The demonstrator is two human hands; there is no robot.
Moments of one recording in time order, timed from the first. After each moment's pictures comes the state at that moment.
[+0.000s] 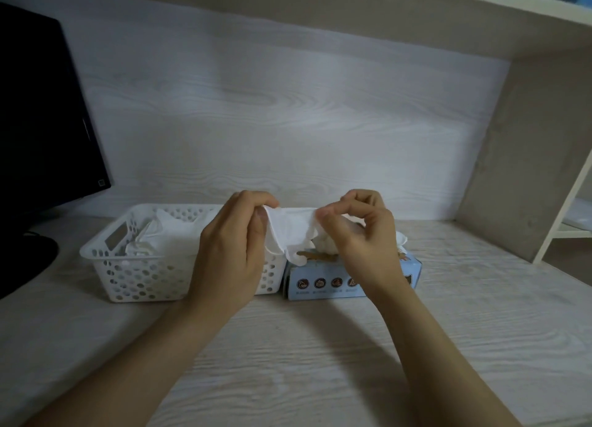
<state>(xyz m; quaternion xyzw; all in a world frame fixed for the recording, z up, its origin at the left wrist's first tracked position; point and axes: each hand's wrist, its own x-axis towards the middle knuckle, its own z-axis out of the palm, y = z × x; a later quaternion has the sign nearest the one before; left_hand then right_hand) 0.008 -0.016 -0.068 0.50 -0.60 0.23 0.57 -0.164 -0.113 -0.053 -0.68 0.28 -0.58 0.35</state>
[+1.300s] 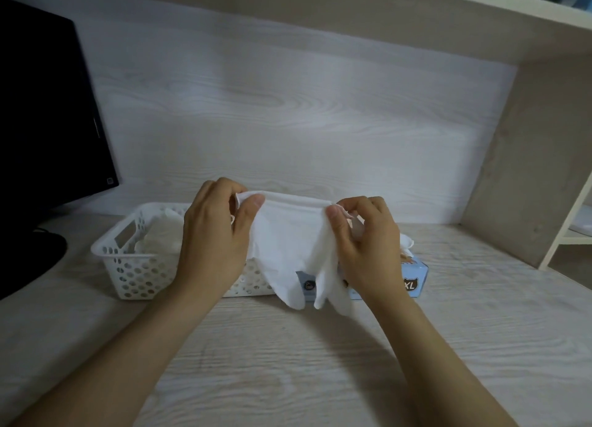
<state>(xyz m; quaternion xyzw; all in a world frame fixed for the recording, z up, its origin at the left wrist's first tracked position) 0.038 -0.020 -0.057 0.60 -0.53 0.20 0.57 -0.158 -0.125 -0.068 -0.74 0.31 -0.59 0.12</state>
